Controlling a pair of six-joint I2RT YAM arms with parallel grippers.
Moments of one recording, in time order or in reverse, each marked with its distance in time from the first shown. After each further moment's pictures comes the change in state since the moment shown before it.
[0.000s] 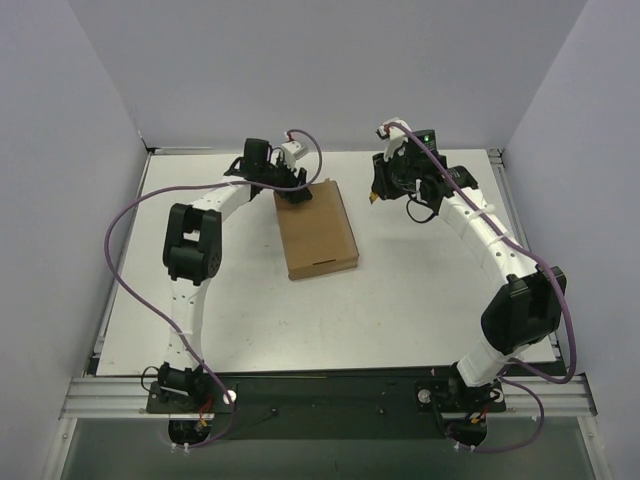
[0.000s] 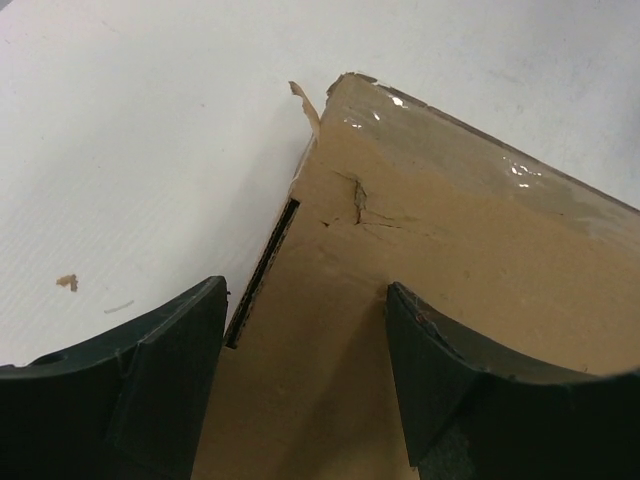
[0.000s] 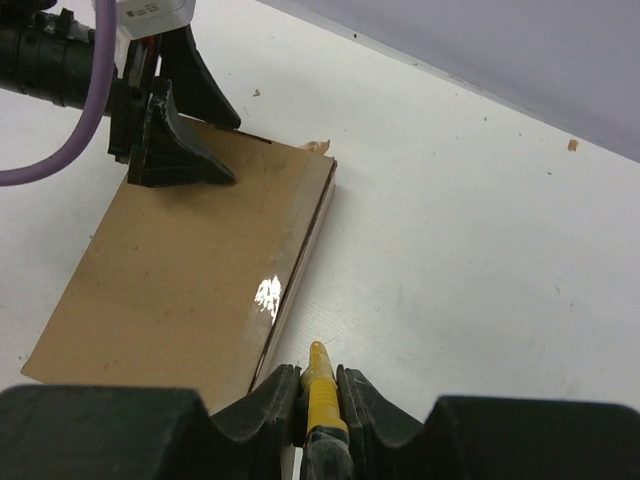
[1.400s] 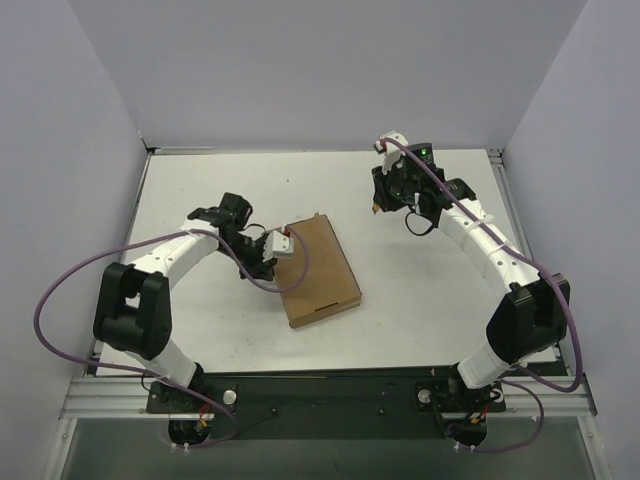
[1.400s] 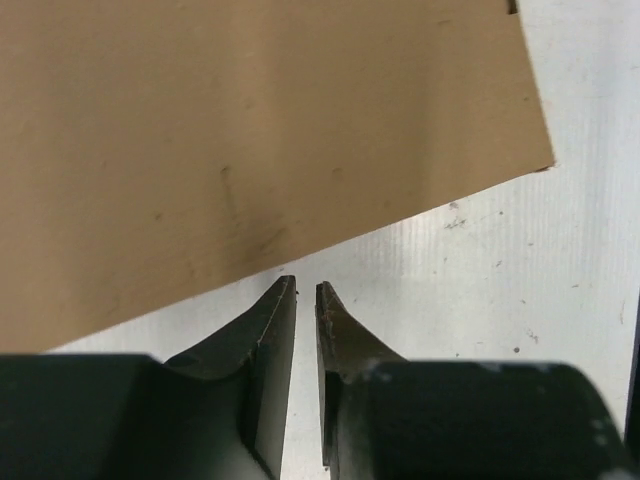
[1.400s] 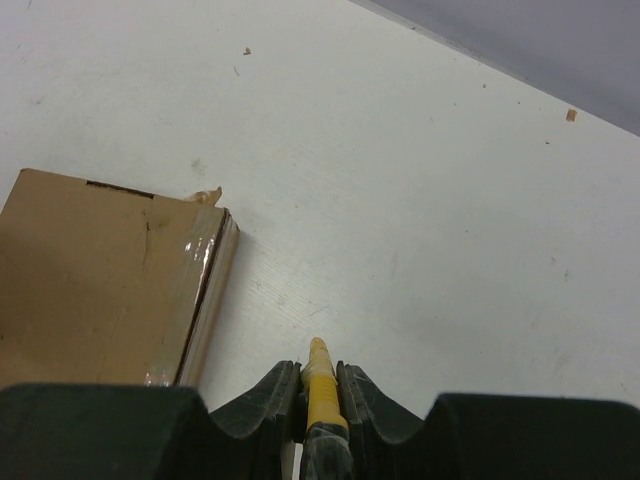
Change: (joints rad) left arm -0.025 -0.749 -0.765 -0.656 0.029 0.881; right arm 0.023 -0.061 -0.126 0.047 0.049 -0.035
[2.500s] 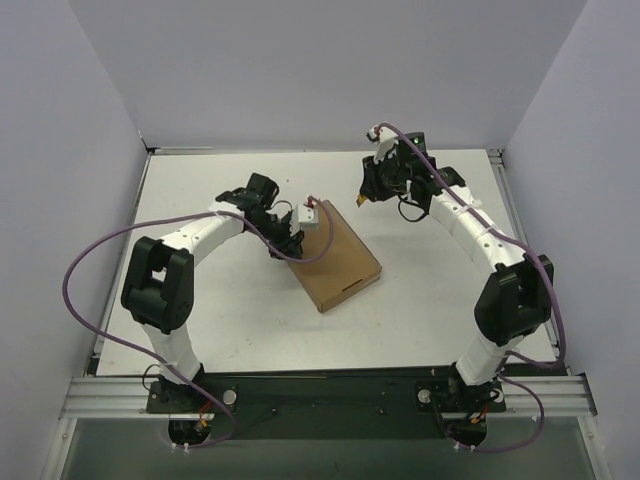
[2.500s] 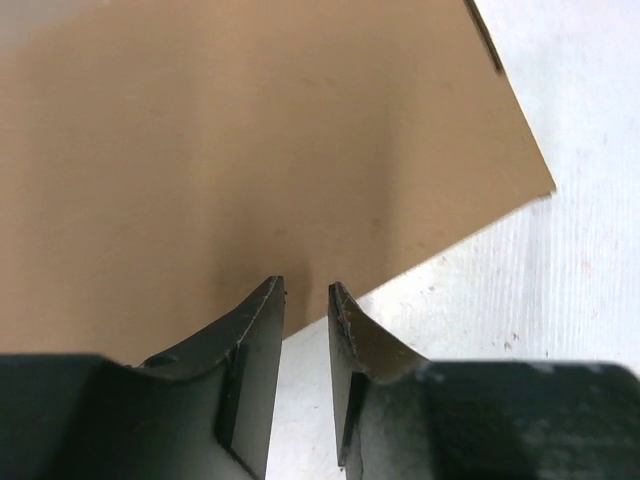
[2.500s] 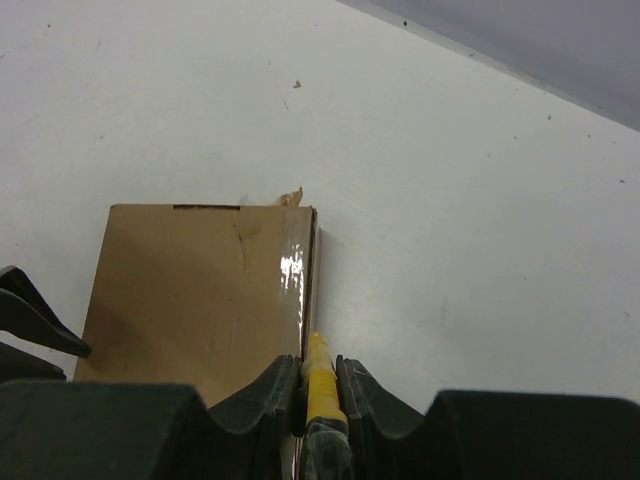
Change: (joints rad) left arm -0.128 0.205 0.203 0.145 0.057 -0.203; right arm -0.008 0.109 0.105 0.014 -0.128 0.050
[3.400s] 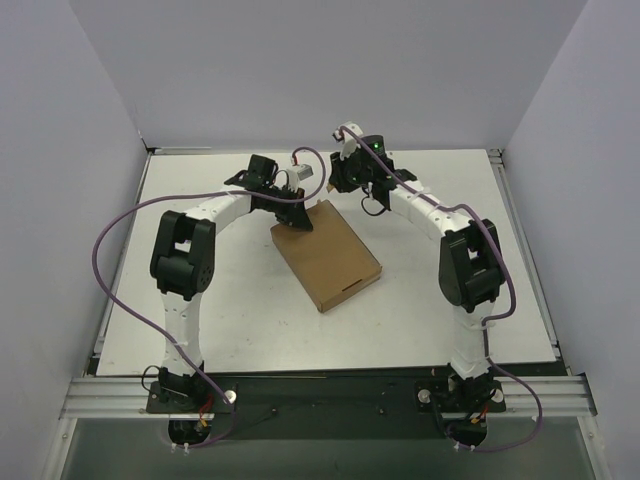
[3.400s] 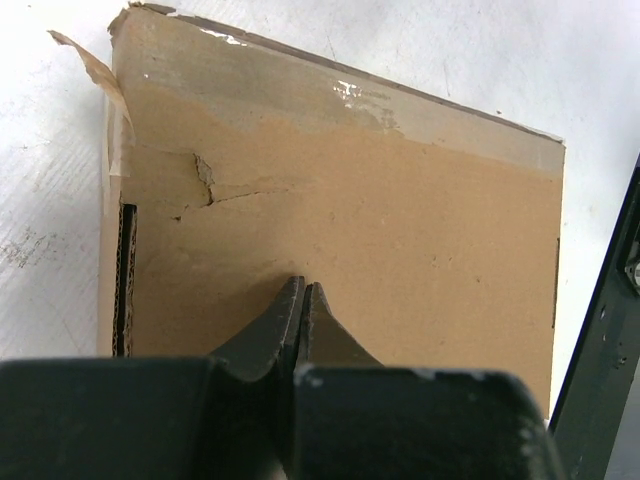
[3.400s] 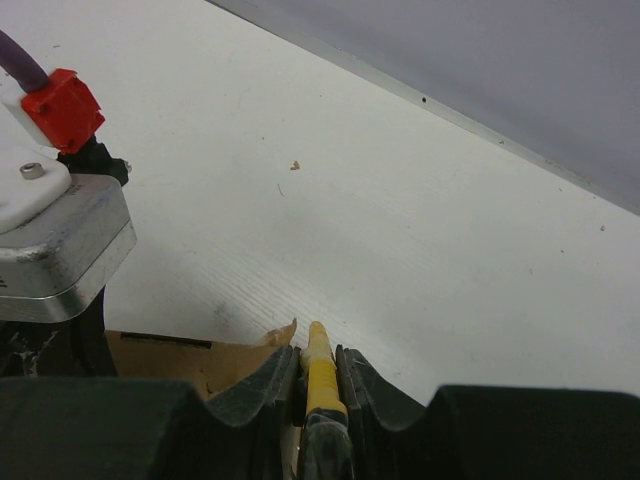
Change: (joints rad) left arm 0.097 0.321 0.288 0.276 0.052 -0.818; right arm 0.079 0.344 0.136 0.357 0.050 0.017
